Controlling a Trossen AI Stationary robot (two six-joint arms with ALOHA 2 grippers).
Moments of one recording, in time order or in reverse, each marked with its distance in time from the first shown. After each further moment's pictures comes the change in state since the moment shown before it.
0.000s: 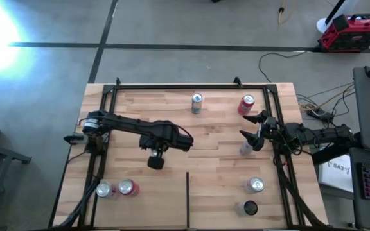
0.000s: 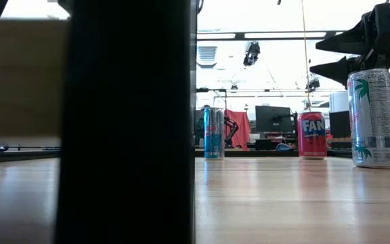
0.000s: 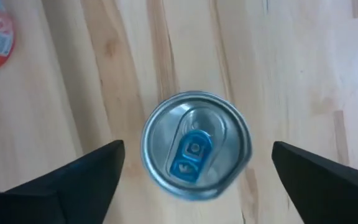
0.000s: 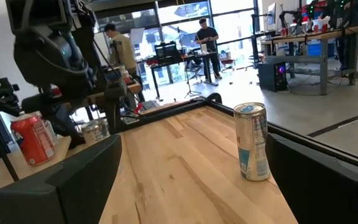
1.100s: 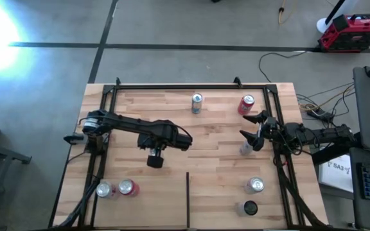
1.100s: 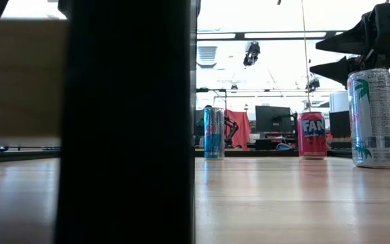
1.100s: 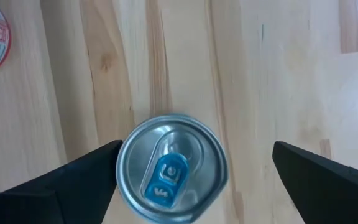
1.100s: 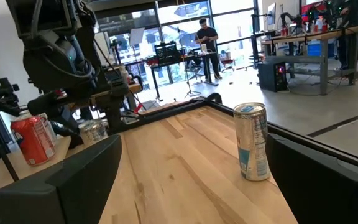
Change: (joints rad) left arm 0.010 -0.002 -0.039 -0.028 -0.027 -0.063; right arm 0.000 0.000 0.000 0.000 0.000 0.000
